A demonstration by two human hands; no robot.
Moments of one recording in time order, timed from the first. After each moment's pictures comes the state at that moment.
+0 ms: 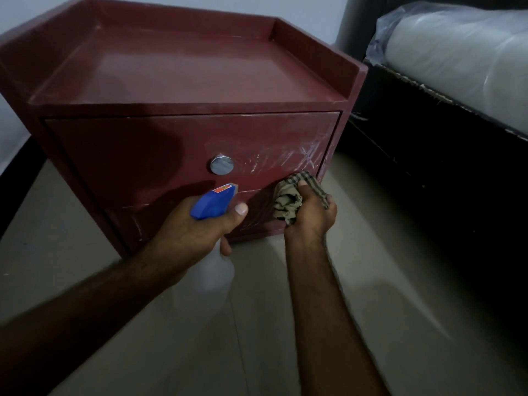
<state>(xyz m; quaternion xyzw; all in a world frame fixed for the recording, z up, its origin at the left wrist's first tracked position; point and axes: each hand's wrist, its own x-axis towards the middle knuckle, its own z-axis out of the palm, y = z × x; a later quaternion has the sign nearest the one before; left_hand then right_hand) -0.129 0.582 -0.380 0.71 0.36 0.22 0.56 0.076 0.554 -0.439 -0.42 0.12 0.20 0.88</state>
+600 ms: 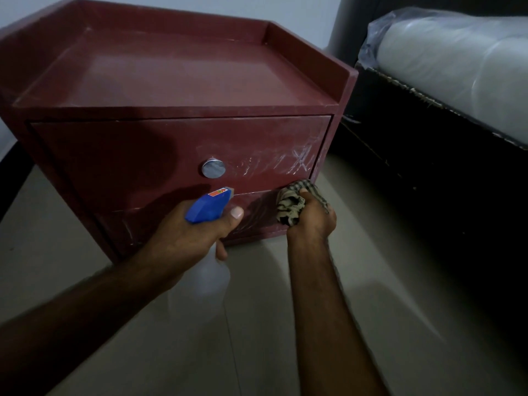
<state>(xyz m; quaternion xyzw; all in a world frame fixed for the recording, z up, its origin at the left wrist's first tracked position) -0.125 0.581 -0.385 0.71 0.35 0.22 0.57 0.095 0.546 -0.443 -0.45 0.14 0.23 0.85</state>
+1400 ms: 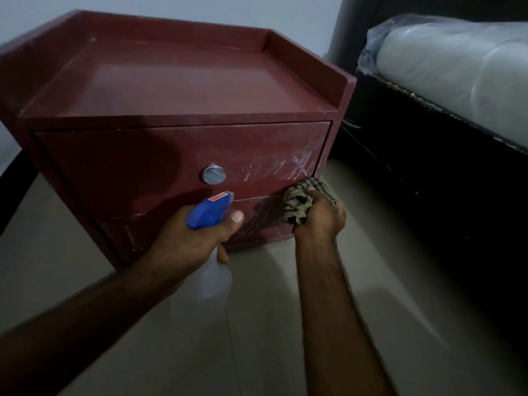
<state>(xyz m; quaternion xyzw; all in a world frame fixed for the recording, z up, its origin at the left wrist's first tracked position) -0.122 0.575 -0.378 0.70 0.35 0.24 0.57 0.116 0.549 -0.439 -0.44 0.13 0.21 0.86</state>
